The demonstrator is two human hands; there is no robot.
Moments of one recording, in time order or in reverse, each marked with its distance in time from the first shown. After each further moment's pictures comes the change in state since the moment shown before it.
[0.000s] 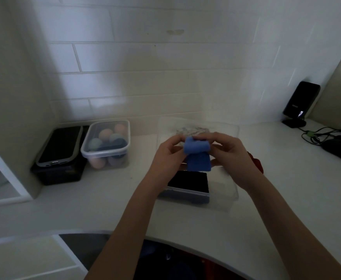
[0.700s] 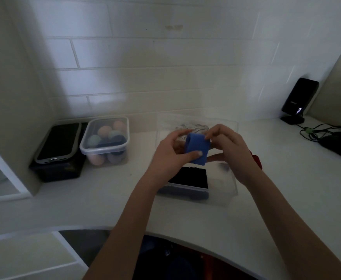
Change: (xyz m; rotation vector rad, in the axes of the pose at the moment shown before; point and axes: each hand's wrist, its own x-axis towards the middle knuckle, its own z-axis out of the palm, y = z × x) left_hand -0.002 -0.001 -0.001 0.194 0.000 0.014; right_hand 0.004 -0.001 -0.001 0.040 0.110 0.130
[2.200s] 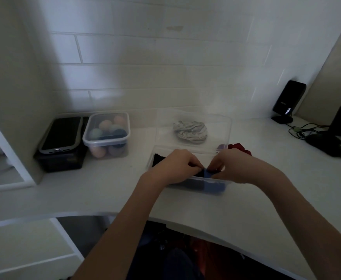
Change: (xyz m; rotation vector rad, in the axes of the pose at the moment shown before) left_hand -0.014 -0.003 0.009 0.678 -0.361 0.022; right_hand -0.034 -0.021 -0.008 -1.277 -0.454 0.211
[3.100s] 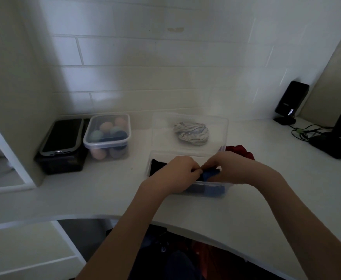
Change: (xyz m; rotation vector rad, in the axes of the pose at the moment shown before) left_hand -0.005 0.002 0.007 0.163 -0.017 -0.017; right_hand 0.020 0.008 0.009 0.089 -0.037 -0.100
